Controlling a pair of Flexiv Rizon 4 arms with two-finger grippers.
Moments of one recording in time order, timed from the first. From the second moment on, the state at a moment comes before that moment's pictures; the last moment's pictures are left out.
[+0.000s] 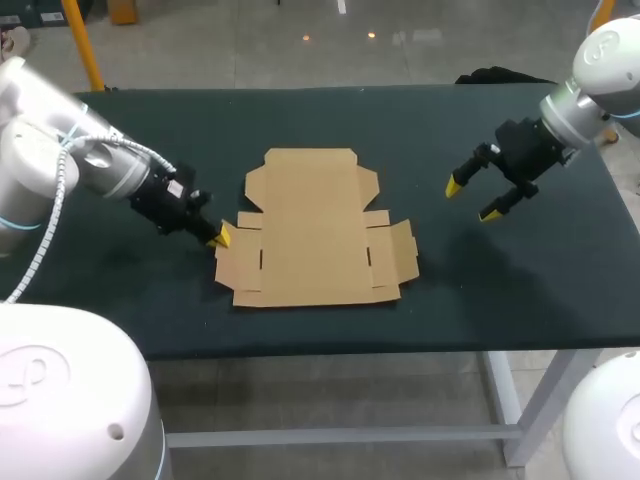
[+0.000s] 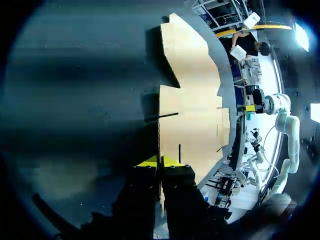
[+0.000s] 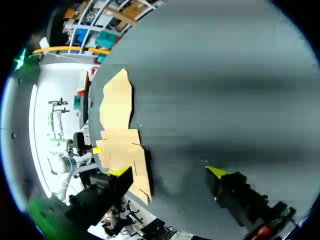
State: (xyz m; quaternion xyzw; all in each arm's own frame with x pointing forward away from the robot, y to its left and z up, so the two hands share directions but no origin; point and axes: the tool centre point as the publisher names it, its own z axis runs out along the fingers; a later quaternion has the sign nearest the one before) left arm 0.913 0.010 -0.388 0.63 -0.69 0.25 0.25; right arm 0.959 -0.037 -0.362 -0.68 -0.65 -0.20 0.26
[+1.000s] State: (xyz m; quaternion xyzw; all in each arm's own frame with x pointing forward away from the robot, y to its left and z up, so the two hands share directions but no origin) left arm 0.940 0.023 -0.375 0.63 -0.69 0.28 0.22; right arm 0.972 -0.031 -0.352 -0.67 -0.67 -0.22 0.25
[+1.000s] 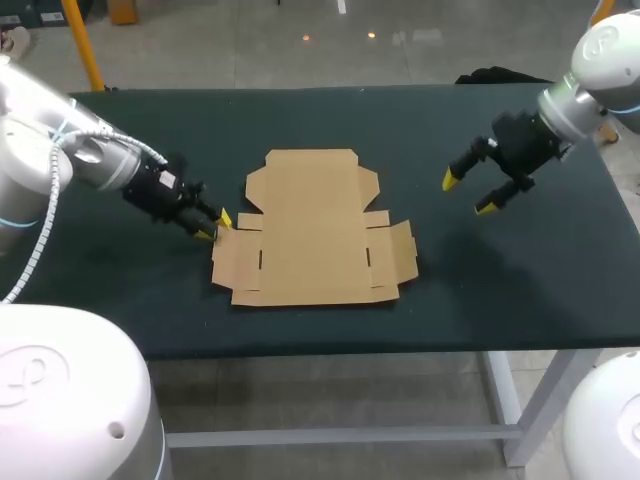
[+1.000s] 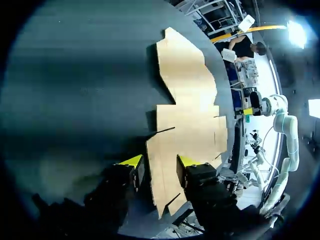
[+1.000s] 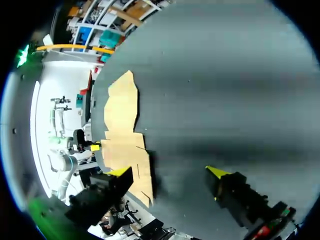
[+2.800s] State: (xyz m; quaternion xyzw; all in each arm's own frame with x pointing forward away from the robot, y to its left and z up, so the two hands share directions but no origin) left arm 0.997 0.031 -0.347 0.60 -0.74 0.27 0.14; right arm 1.013 0.034 -0.358 -0.57 -0.74 -0.29 0.19
